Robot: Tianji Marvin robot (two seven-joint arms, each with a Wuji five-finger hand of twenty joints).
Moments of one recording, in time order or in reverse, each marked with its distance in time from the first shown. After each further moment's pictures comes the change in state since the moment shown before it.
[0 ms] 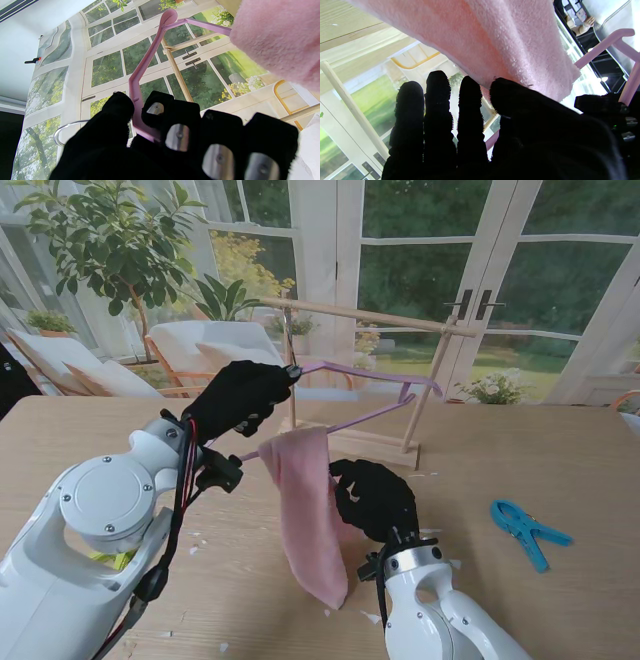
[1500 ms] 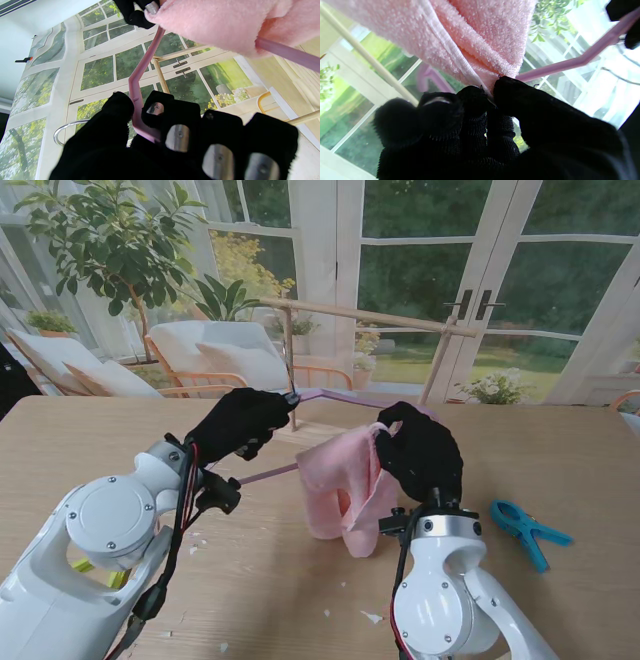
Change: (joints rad) left arm 0.074 0.006 -0.020 0.033 -0.024 -0.057 -0.030; right arm -0.010 -0.065 0.097 -0.164 0.083 0.156 -0.117; left_hand -0.002 -0.002 0.002 0.000 0.009 0.000 -0.001 0.000 0.004 0.001 0.000 0.000 0.000 0.000 0.000 0.000 0.000 0.000 0.000 0.000; right_hand -0.045 -0.014 0.043 -0.015 0.012 0.294 0.243 0.341 0.318 0.025 0.404 0.270 0.463 -0.063 0.542 0.129 0.453 0.014 0.433 0.011
